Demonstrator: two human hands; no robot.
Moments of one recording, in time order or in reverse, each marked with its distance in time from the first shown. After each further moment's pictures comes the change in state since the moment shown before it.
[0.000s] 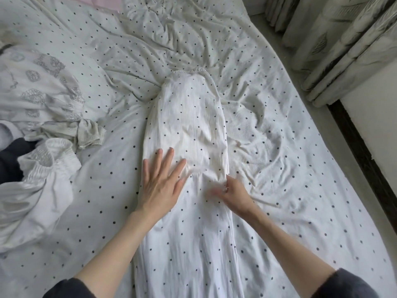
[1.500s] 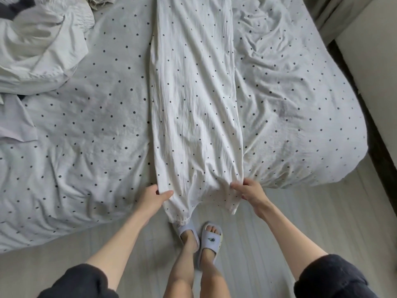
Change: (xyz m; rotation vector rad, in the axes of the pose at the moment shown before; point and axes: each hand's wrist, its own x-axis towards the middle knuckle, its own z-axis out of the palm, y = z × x) left_hand -0.380 0.044 0.120 -0.942 -0.335 -0.836; right_hand -0.272 0.236 0.132 0.339 0.072 0.362
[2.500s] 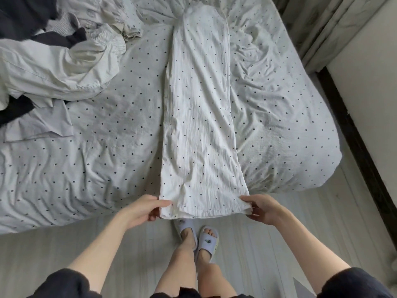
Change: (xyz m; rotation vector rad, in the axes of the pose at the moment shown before) left_hand -0.102 0.011 -0.034 -0.235 -0.327 -0.204; right_hand -0.100 -0.018 -0.047 0.115 -0.047 0.361
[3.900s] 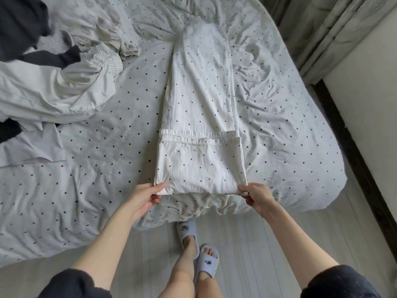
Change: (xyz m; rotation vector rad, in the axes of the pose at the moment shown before) left_hand 0.054 0.088 -0.026 -0.383 0.244 0.148; right_hand 0.035 -0.093 0.032 0.064 0.115 -0.261
